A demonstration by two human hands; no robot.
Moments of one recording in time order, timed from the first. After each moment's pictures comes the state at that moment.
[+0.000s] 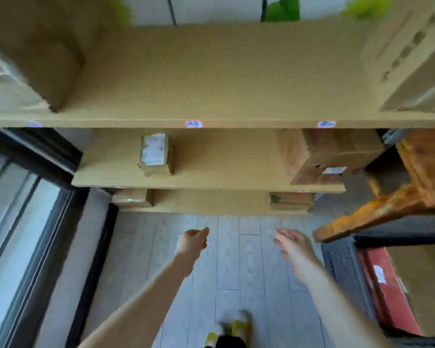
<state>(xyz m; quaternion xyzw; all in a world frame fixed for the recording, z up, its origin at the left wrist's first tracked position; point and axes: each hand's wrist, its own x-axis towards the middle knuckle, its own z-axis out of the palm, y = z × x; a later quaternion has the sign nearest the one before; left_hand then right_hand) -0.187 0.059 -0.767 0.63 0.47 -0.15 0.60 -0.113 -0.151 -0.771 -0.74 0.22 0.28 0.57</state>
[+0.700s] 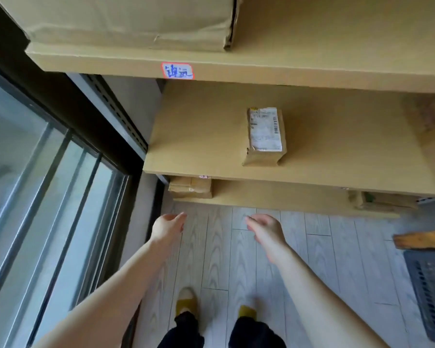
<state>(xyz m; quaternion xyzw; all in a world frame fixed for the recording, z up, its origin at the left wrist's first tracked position) -0.265 0.443 -0.878 0.64 0.51 -0.09 0.56 -0.177 0.244 -0.894 -0.75 0.16 0.35 0.54</state>
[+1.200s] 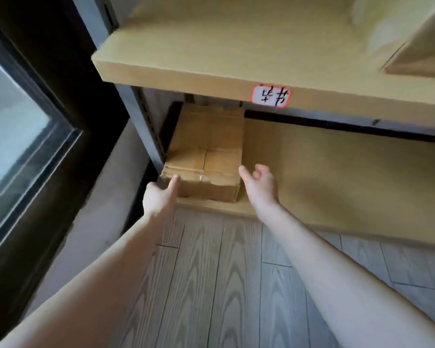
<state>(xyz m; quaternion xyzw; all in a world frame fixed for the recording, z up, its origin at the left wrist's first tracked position) -0.187 0.570 -1.214 0.70 0.53 0.08 0.47 -0.083 0.415 -1.201 -0.82 0.02 0.19 0.54</state>
